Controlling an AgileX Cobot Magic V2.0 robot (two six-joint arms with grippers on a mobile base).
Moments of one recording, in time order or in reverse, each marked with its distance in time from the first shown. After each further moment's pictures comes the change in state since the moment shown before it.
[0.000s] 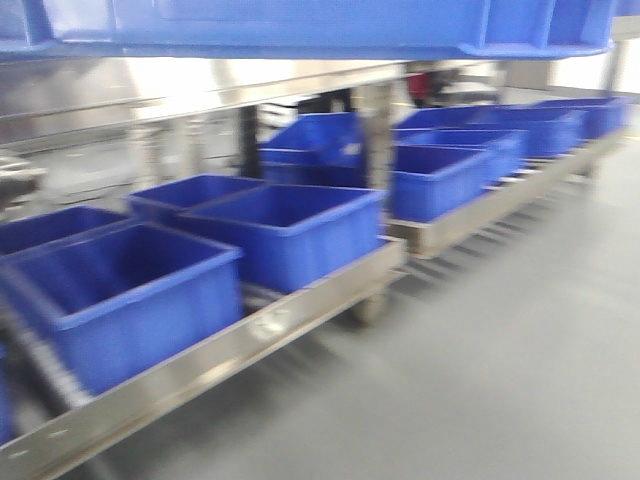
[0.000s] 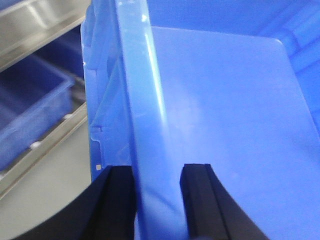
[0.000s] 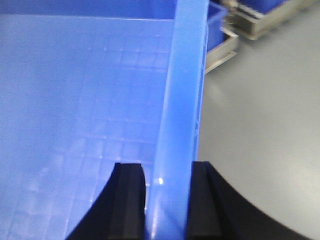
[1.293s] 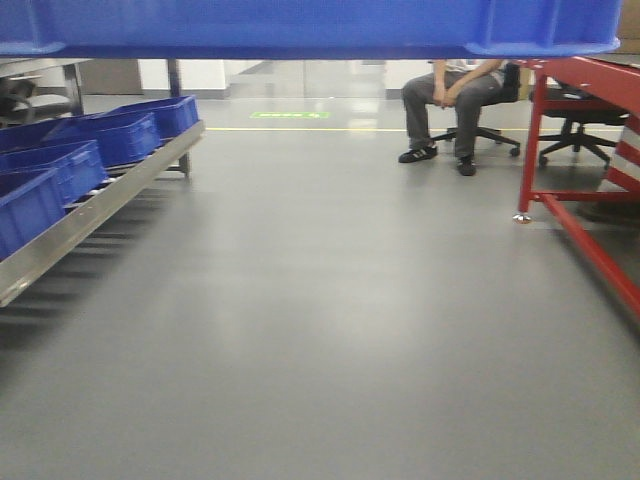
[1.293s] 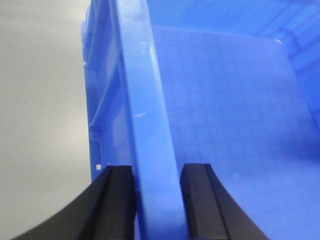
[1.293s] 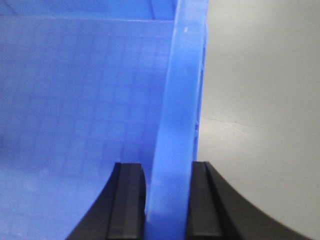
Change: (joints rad) left arm 0.000 0.006 0.000 -0.006 -0.004 0.002; right arm -0.001 0.000 0.000 -0.009 0.000 0.000
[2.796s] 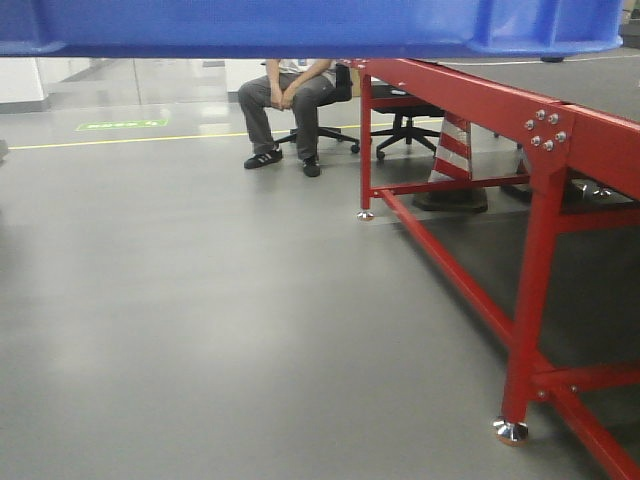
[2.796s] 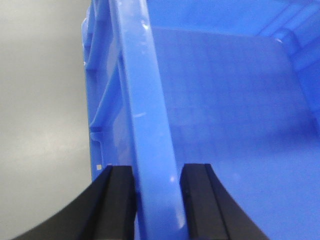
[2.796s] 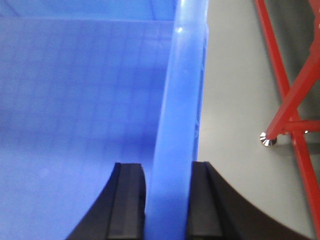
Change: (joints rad) left arm 0.000 0.000 0.000 0.000 0.000 0.000; right arm 0.000 -0.001 0.000 0.000 0.000 0.000
